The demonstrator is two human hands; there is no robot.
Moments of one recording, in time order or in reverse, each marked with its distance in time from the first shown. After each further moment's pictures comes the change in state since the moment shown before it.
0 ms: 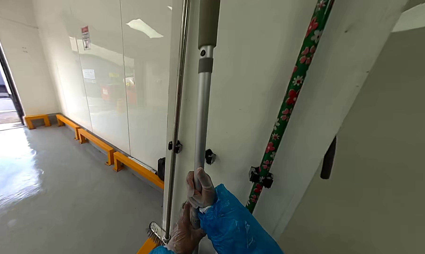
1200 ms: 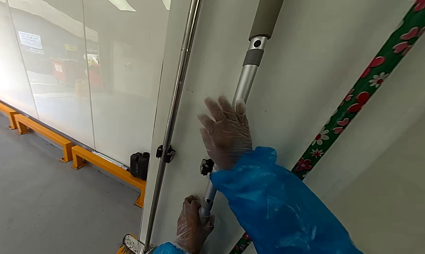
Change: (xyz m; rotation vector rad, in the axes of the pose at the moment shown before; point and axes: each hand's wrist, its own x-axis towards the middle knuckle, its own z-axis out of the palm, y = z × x) left_hand 0.084 -0.031 0.039 0.017 -0.130 -0.174; right_hand 0.105 -0.109 -0.002 -2.513 0.256 -1.027
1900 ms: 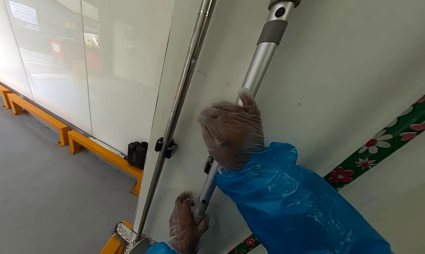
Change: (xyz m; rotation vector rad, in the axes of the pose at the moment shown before) left_hand 0.001 -0.036 0.016 0.065 0.311 0.172; right_hand -0.003 0.006 0.028 0.064 0.009 -0.136
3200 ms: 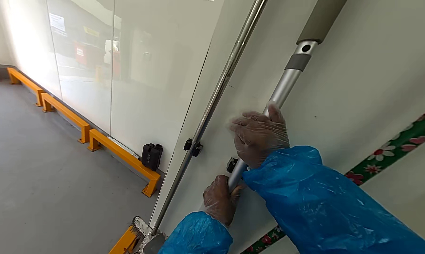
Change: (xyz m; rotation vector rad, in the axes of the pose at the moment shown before) left_hand 0.070 0.087 -0.034 0.014 -0.312 -0.196; right_hand 0.005 -0.003 -0.017 -0.045 -0.185 -0.005
